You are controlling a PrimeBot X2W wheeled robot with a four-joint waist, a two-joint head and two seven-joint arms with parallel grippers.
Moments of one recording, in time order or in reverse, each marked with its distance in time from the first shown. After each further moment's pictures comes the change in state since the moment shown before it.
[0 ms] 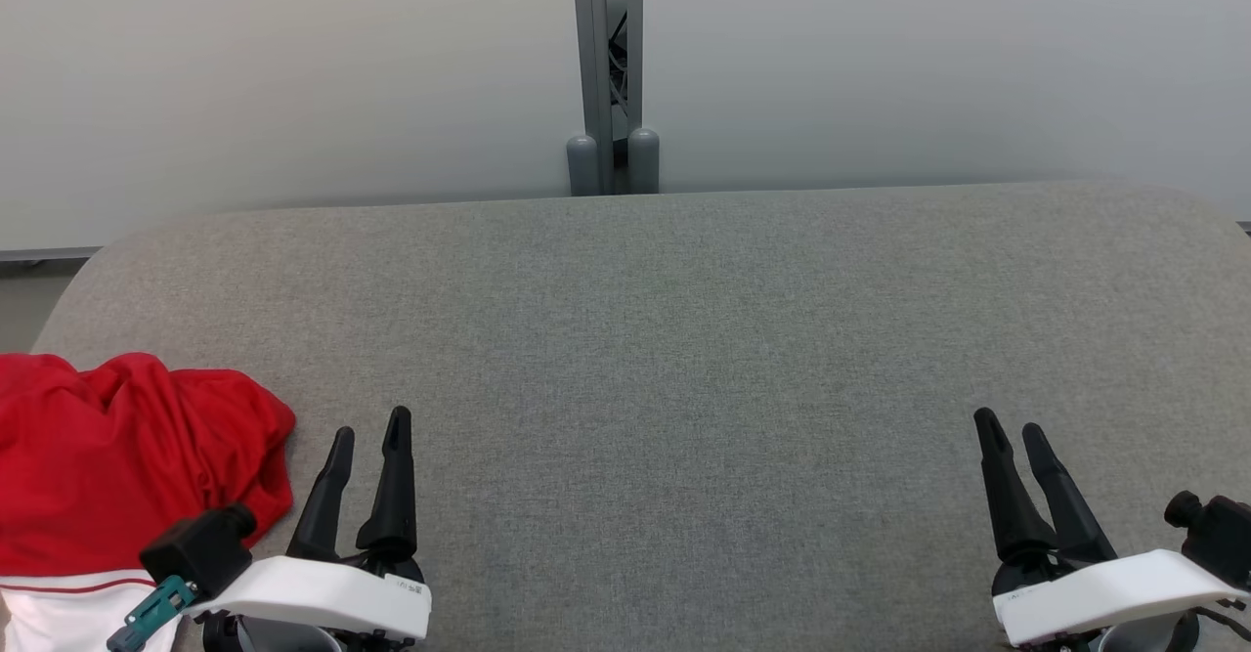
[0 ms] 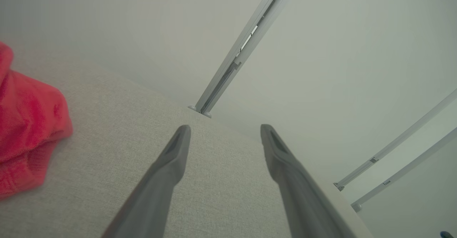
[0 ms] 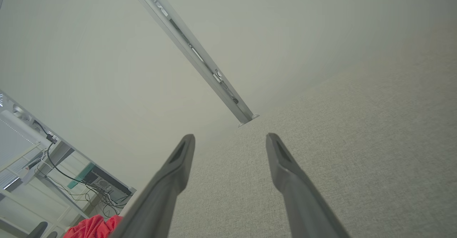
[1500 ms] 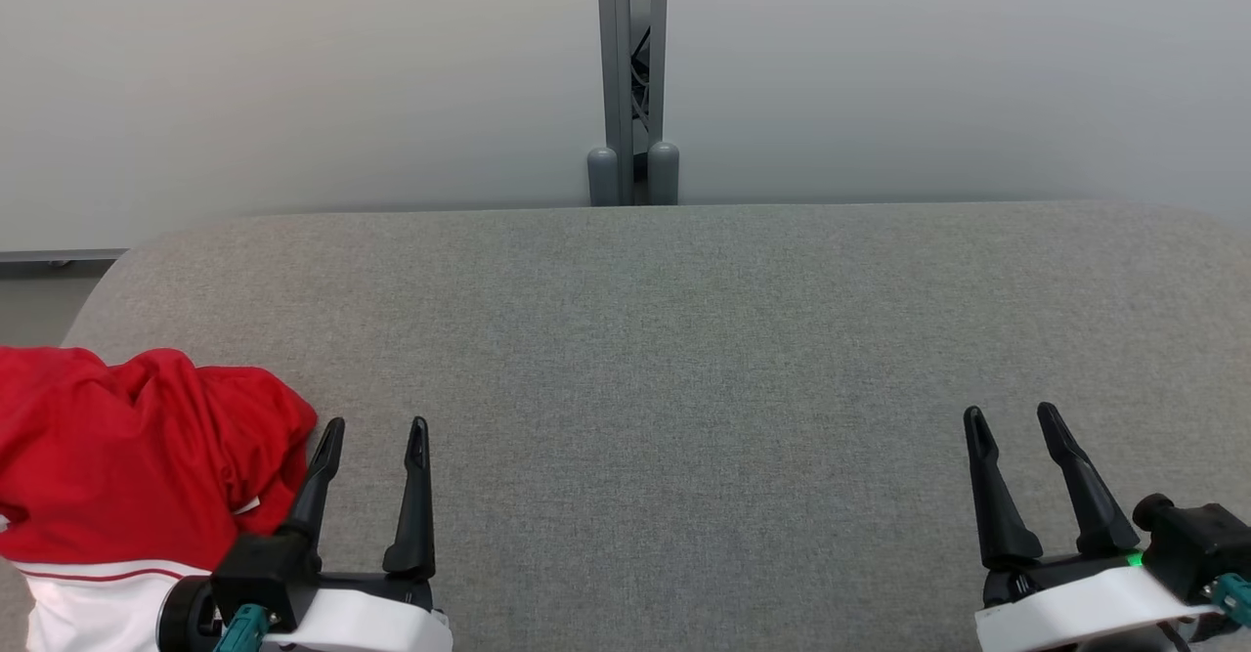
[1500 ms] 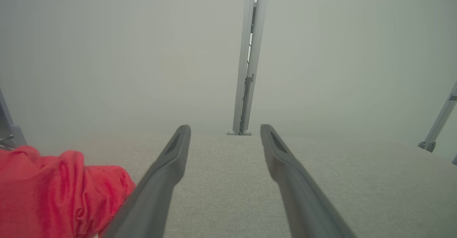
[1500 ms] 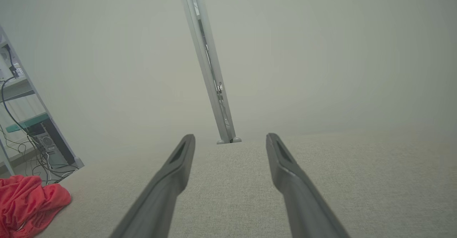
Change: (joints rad) left arm 0.040 0.044 -0.063 -0.074 0.472 0.119 -0.093; right arm 0.003 -0.008 0.006 -0.009 -0.430 0.000 -0.136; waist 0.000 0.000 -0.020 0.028
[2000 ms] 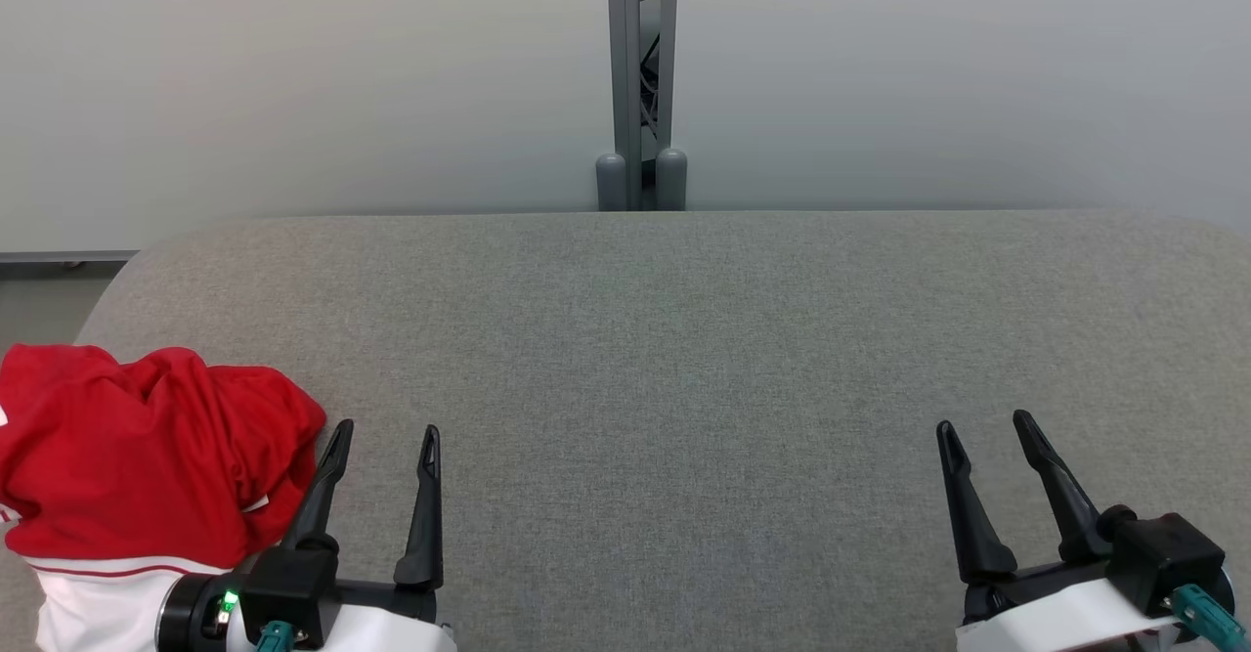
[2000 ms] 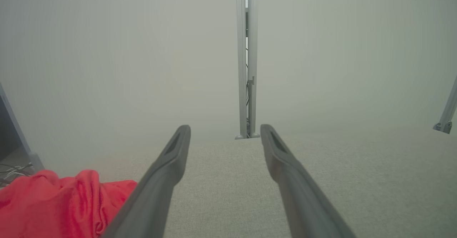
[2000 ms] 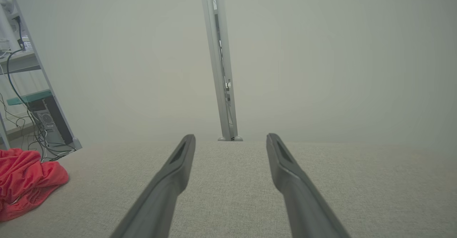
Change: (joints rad) left arm 0.012 0.003 -0.007 -0.005 0.118 0.006 -0.024; right arm 0.003 -0.002 0.030 0.018 -0.103 0.000 -0.032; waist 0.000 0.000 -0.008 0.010
